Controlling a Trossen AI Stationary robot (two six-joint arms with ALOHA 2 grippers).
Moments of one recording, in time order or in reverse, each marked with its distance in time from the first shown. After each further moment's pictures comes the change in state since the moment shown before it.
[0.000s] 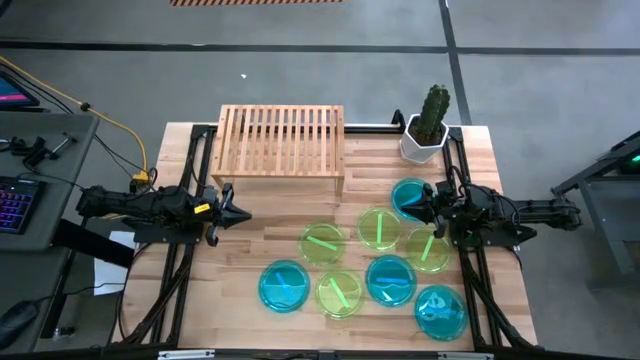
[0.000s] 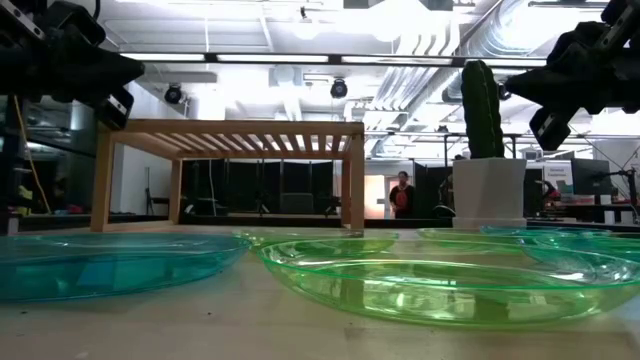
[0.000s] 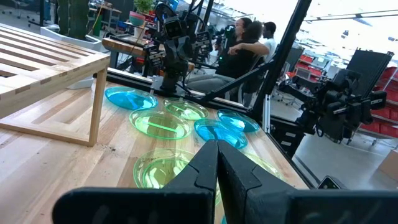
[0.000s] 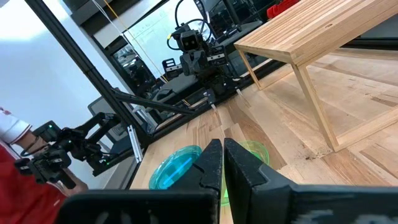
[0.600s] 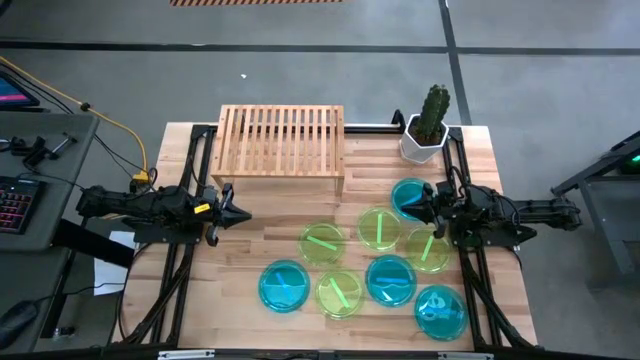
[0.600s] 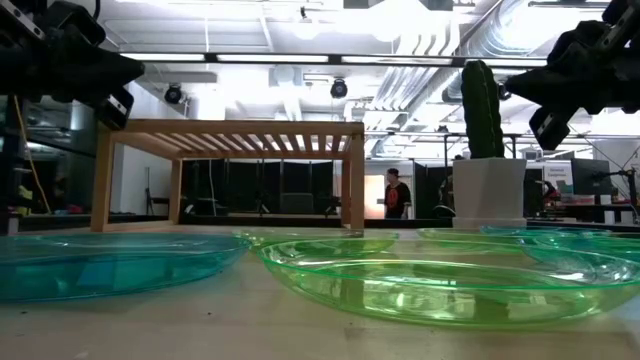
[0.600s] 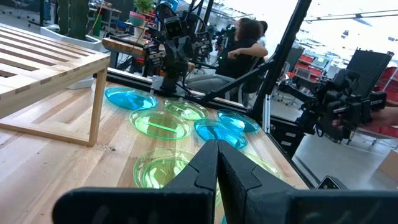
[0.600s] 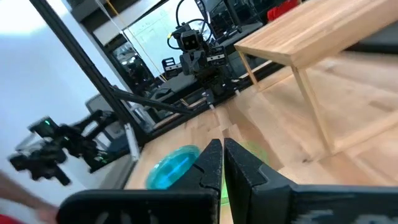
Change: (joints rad) left arm 0.000 0.000 0.000 0.000 0.000 0.000; right arm 0.000 0.000 0.000 0.000 0.005 -0.044
